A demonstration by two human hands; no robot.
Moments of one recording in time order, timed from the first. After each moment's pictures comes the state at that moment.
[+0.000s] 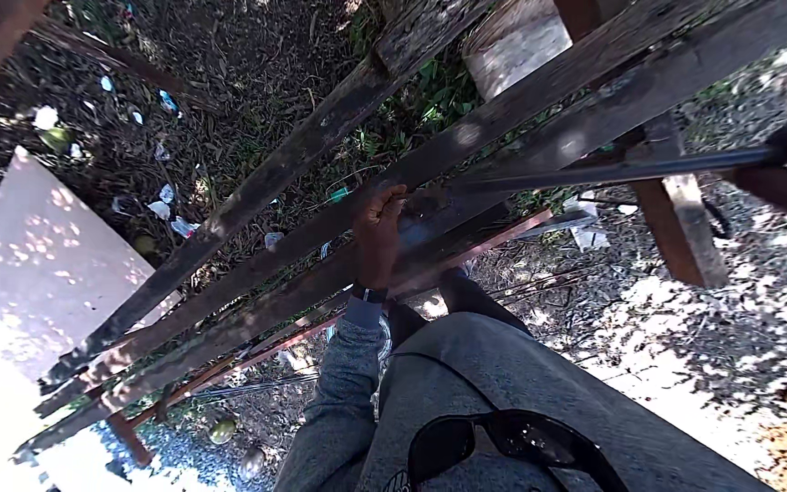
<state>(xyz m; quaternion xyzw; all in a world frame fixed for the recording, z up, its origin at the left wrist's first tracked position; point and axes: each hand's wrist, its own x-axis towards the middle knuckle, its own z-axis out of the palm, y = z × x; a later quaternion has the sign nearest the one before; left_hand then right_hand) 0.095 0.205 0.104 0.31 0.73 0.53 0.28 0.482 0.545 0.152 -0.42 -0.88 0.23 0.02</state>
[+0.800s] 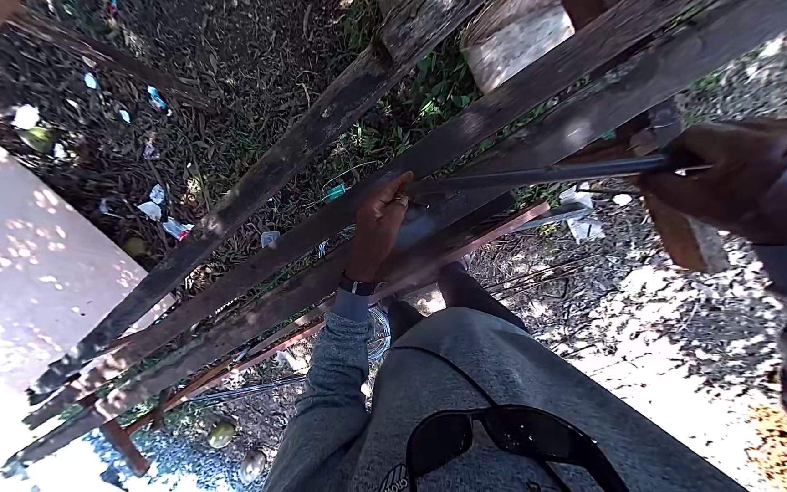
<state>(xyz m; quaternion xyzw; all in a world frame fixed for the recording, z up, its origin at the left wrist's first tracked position) 0.062 0.202 0.105 0.37 0.67 0.53 0.37 0.412 0.487 0.165 -0.35 -0.93 0.13 -0.01</state>
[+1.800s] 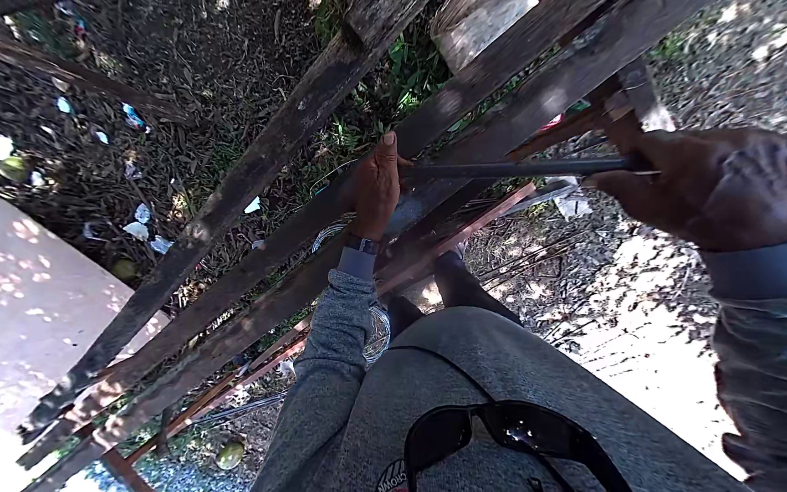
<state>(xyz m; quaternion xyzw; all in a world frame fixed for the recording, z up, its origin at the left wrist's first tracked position) 0.063 0.260 0.077 0.37 0.69 0.55 0.28 0.402 0.398 0.201 -0.43 -0.90 0.09 -0.07</state>
